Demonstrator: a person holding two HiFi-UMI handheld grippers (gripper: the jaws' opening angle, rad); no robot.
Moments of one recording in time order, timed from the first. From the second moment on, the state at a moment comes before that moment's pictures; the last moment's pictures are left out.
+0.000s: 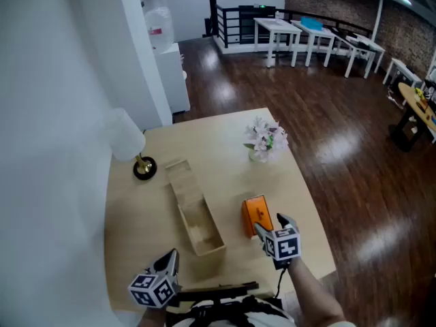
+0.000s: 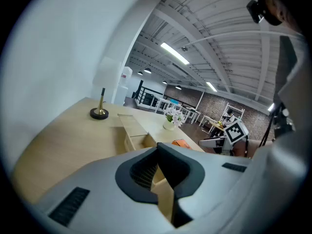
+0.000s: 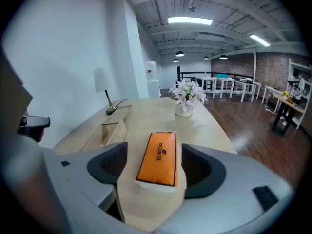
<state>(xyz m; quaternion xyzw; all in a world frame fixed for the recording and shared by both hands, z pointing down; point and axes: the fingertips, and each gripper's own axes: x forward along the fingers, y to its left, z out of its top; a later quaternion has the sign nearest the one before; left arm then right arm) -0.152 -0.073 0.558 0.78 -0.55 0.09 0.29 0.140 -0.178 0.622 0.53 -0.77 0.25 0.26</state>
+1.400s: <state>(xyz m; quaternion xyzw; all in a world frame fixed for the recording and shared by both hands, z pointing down) -0.132 -0.074 0.577 0.78 -0.52 0.12 0.31 0.134 -0.209 0.702 0.54 -0.72 0.30 0.32</state>
